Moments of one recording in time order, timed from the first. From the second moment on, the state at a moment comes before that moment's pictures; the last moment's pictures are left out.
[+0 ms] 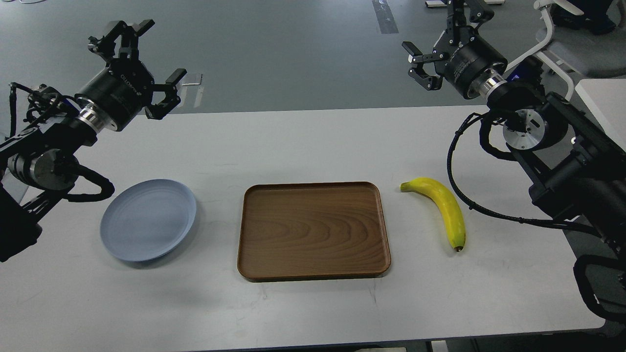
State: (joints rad) left arm -0.82 0.62 -0.57 -1.06 0.01 -0.29 -0.30; right arm 0.85 -0.34 0.91 0.95 -0.26 0.19 0.06
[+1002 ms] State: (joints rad) left arm -0.81 0.55 -0.57 -1.02 0.01 -0.28 -0.31; right arm 0.89 -0.26 0.86 0.84 -0.35 0.19 0.11
